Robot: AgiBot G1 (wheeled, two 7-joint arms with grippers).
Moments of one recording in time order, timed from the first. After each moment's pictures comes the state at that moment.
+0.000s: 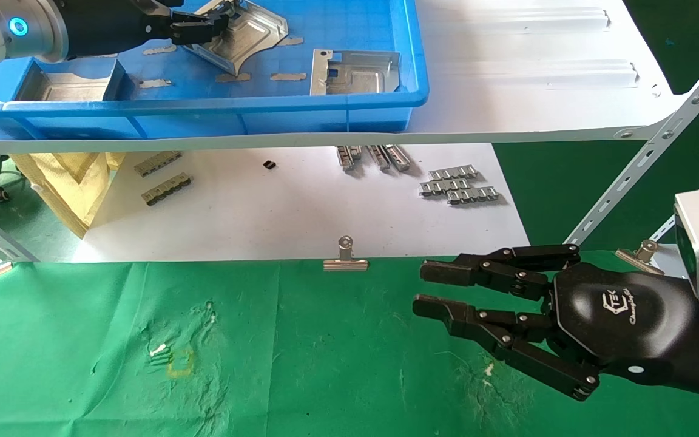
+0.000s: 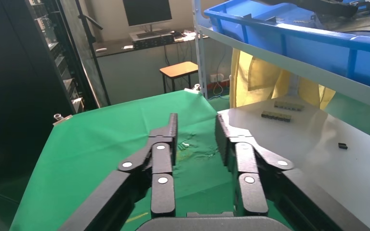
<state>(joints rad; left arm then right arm) -2.06 1.23 0.54 -0.02 1.41 0.82 -0.02 1.06 -0.55 -0.38 1.21 -0.62 -1.41 0.12</state>
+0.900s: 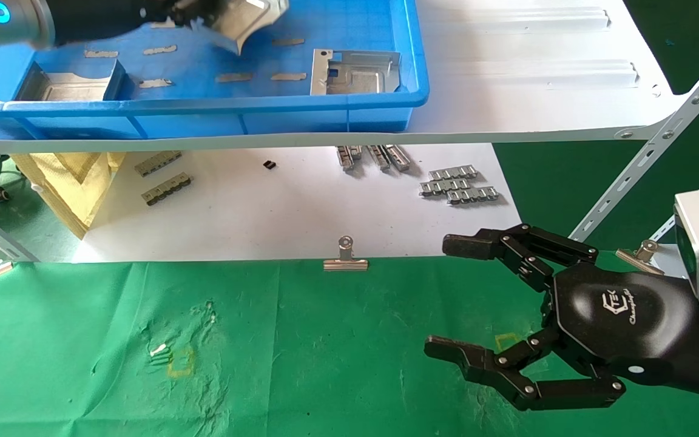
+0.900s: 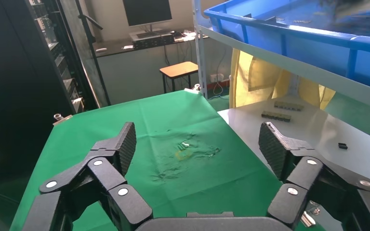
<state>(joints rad) -2.08 1.20 0.50 -0.04 1.36 0.91 0.03 1.06 -0.55 -0.38 1.21 -0.62 -1.41 0.12</state>
